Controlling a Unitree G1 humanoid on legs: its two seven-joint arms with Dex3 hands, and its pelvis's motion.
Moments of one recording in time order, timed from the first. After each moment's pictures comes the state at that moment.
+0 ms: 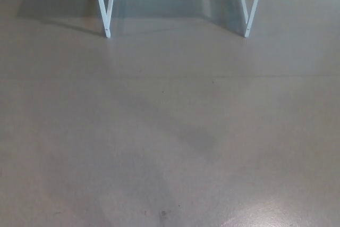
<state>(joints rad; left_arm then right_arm) -0.01 0.41 0.59 1.19 -0.15 0.02 -0.29 -0.02 -0.38 -0.52 1.20 0.09 -0.02 0.17</state>
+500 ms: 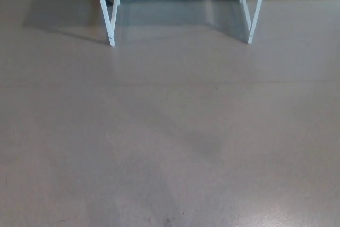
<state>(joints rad) 0.02 0.41 0.50 1.23 -0.16 -0.13 -0.26 -0.03 -0.40 -0.53 1.26 0.14 -0.09 0.20</state>
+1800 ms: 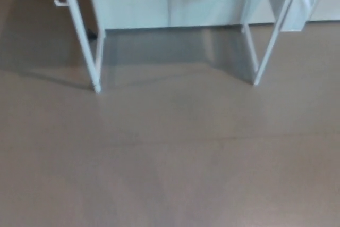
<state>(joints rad) -0.03 0.45 0.47 1.25 -0.22 -0.16 -0.30 -0.11 -0.40 -0.46 1.26 0.20 -0.08 0.23</state>
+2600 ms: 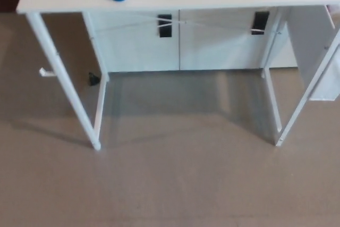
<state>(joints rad) 0.04 0.45 0.43 1.26 -0.22 -0.22 -0.31 -0.06 -0.39 -0.43 1.27 0.21 -0.09 0.23</state>
